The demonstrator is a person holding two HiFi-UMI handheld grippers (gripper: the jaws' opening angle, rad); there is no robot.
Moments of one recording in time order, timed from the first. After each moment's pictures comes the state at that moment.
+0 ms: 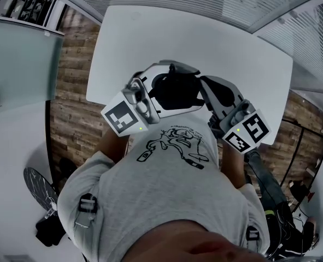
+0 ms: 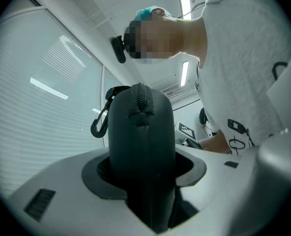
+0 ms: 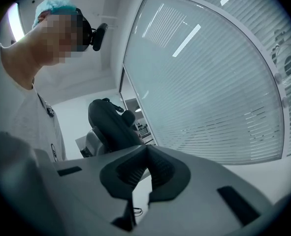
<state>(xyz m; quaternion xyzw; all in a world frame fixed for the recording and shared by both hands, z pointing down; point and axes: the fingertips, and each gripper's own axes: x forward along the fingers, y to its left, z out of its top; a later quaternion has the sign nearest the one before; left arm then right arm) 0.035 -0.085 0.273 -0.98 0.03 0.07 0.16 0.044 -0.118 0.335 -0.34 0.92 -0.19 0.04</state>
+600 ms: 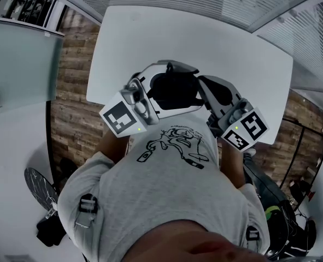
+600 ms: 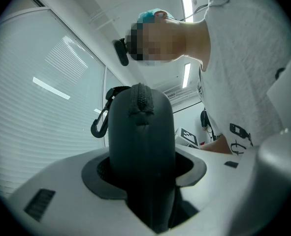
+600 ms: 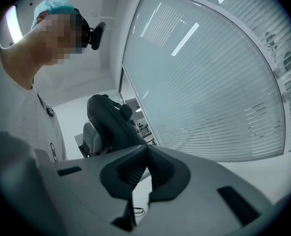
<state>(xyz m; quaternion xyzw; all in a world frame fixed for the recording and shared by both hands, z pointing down) 0.037 -0.085 0.265 -0.99 0.03 0.08 0.15 0.046 -0.117 0.342 -0.33 0.92 -0.21 0.05</state>
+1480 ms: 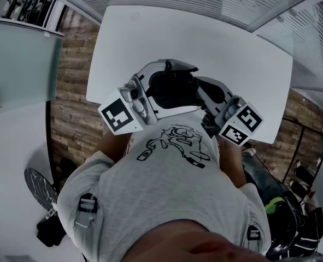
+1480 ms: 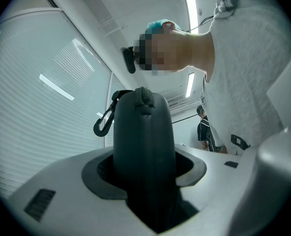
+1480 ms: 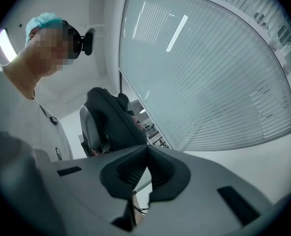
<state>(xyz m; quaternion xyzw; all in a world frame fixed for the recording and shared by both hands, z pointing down) 0.031 -0.087 0.254 -0.98 0.03 0.13 0.11 0.028 -0.115 0.357 -0.29 0.92 -0.26 0.08</state>
